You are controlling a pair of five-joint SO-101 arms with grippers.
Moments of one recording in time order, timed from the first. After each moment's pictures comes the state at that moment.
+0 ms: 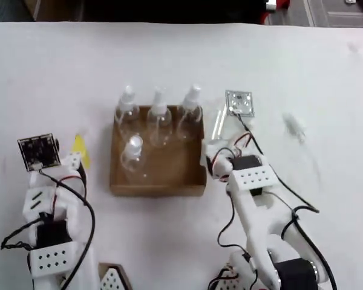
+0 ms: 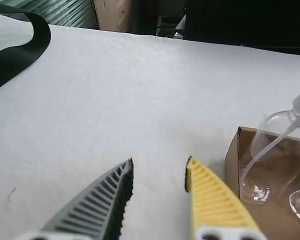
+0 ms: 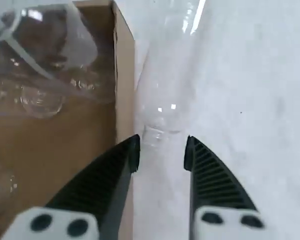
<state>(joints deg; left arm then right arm) -19.4 -82.9 88.9 29.0 2.3 -15.4 -23.4 54.4 32.8 -11.6</state>
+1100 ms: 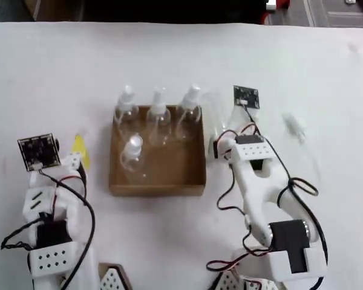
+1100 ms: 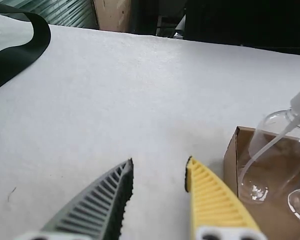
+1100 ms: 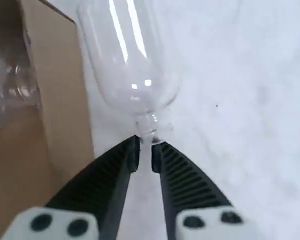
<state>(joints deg) -19.4 -82.9 88.9 29.0 2.3 -10.2 -5.1 41.5 38.7 -11.9</state>
